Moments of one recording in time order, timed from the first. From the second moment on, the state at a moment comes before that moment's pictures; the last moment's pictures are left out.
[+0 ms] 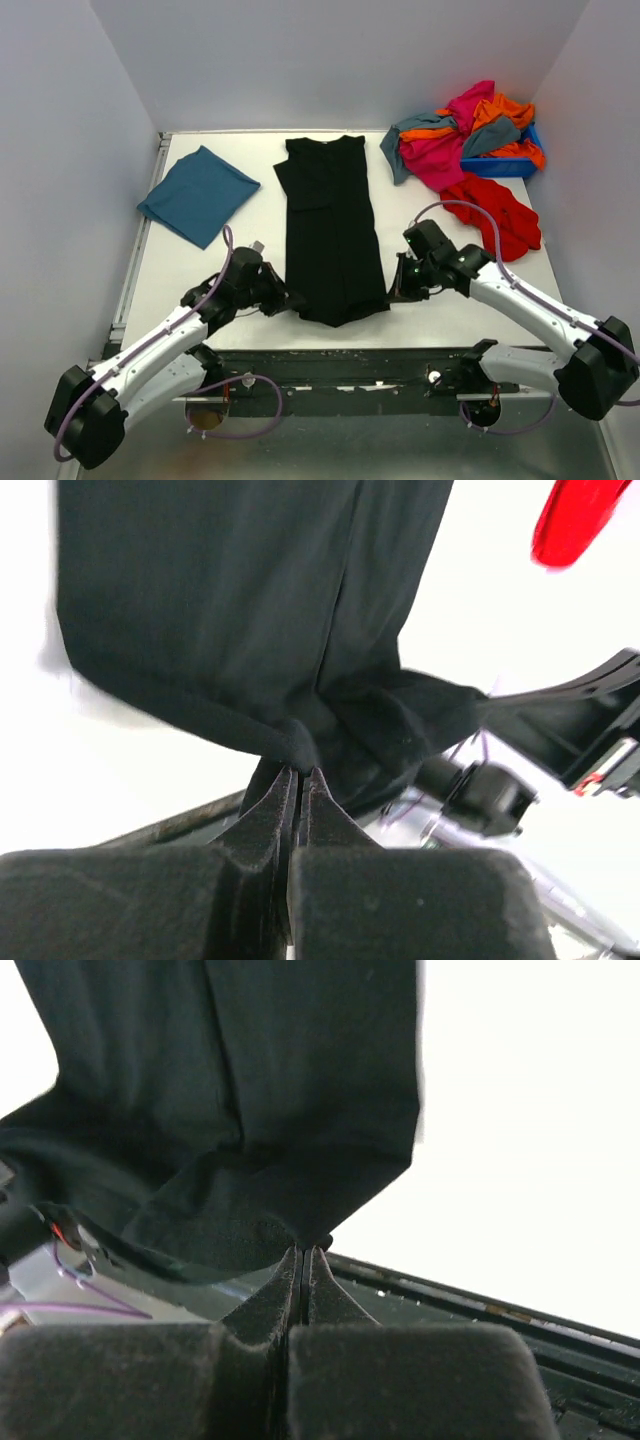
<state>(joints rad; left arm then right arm) -0.67 0.82 0.44 -0.37 0.29 -1.22 0.68 1.12 0.79 -0.74 -0.18 0.78</state>
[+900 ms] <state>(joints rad) -0.27 1.29 0.59 0.15 0.20 -1.26 0.37 1.80 1.41 -0.71 -0.24 0.58</state>
